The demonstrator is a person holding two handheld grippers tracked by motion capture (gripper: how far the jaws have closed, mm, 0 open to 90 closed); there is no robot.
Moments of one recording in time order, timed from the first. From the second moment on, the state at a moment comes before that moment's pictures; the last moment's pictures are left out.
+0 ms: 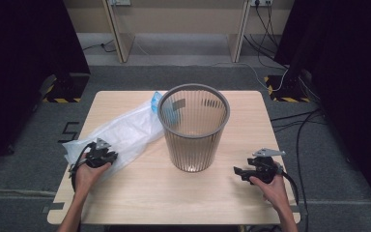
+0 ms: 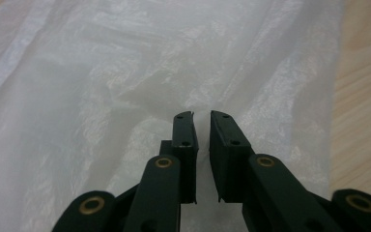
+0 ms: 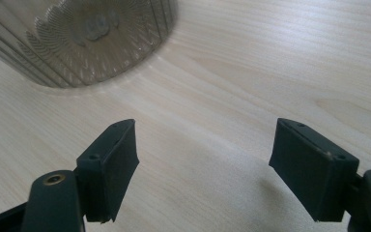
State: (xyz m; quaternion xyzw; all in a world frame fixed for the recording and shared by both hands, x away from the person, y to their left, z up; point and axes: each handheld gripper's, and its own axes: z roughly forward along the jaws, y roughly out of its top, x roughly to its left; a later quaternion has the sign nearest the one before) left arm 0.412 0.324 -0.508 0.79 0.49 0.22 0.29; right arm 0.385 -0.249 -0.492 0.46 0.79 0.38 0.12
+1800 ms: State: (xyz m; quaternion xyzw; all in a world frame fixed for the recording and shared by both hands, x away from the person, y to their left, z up) left arm 0.475 0.272 -0.511 0.74 0.55 0.19 0.34; right arm 0.387 -0.251 -0.491 0.46 0.79 0.38 0.12
